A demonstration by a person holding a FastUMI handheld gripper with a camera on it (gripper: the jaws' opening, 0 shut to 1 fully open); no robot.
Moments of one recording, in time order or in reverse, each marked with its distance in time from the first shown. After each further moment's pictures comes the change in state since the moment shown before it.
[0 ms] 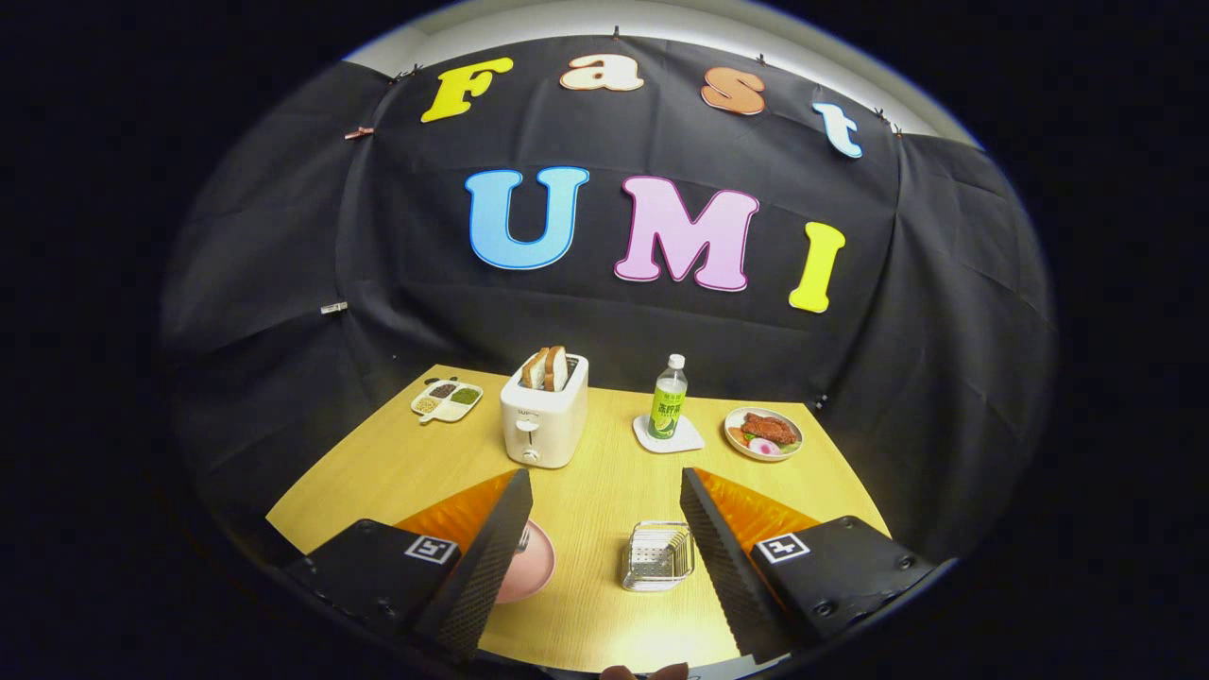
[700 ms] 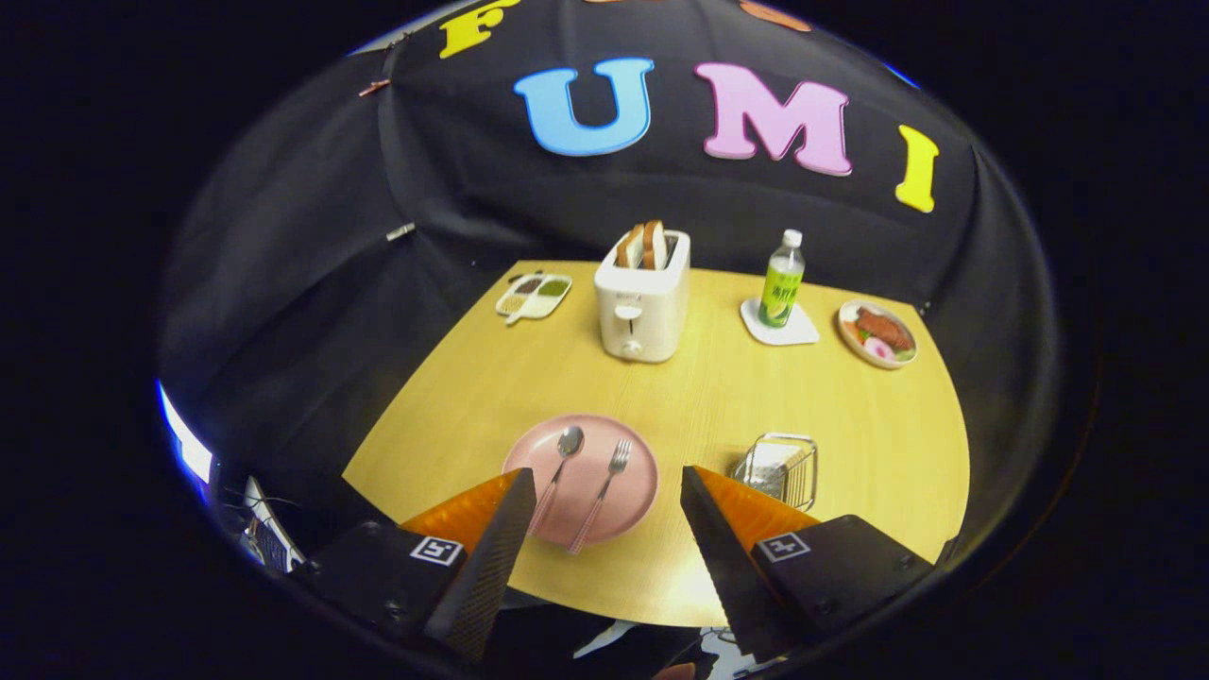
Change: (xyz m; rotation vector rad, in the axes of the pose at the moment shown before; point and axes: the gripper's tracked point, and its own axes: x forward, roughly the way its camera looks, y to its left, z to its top) arm 0.027 0.091 -0.101 0.057 0.479 0.303
